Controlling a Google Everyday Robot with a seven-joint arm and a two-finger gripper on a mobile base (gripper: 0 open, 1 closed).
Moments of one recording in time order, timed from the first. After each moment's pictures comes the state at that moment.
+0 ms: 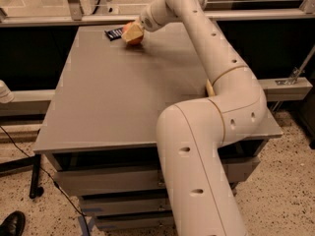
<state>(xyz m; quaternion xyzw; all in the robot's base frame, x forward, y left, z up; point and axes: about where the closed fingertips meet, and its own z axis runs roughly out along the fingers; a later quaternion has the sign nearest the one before) 0.898 0.061 0.866 -0.47 0.75 0.16 0.44</state>
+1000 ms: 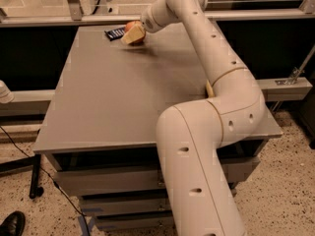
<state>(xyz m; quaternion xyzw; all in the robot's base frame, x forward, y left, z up) 0.898 0.057 0.863 -0.47 0.75 0.16 0.44</state>
